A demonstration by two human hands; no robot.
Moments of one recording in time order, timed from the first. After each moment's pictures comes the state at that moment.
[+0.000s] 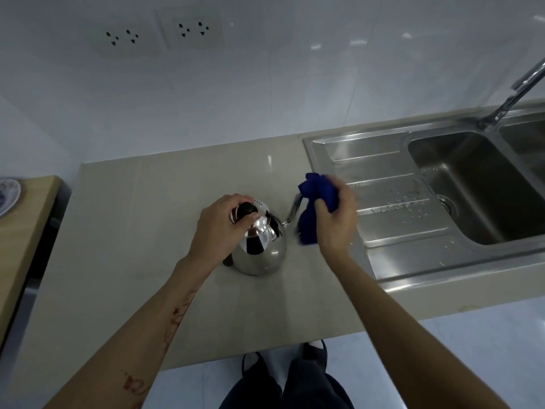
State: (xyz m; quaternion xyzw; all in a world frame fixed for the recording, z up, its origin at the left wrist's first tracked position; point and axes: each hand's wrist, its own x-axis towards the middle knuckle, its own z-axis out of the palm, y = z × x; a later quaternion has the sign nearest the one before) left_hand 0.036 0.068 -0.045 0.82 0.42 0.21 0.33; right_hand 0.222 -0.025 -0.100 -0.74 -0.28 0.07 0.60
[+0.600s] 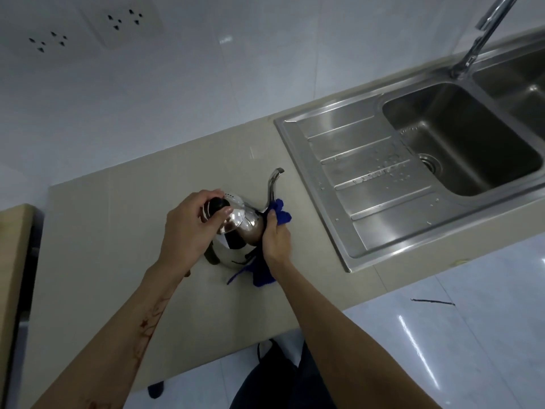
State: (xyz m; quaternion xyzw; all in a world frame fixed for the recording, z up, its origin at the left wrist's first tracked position) left_hand 0.036 0.069 -0.043 0.83 0.41 0.20 0.33; right_hand 0.144 -0.005 -0.156 -0.75 -0.02 0.38 0.54
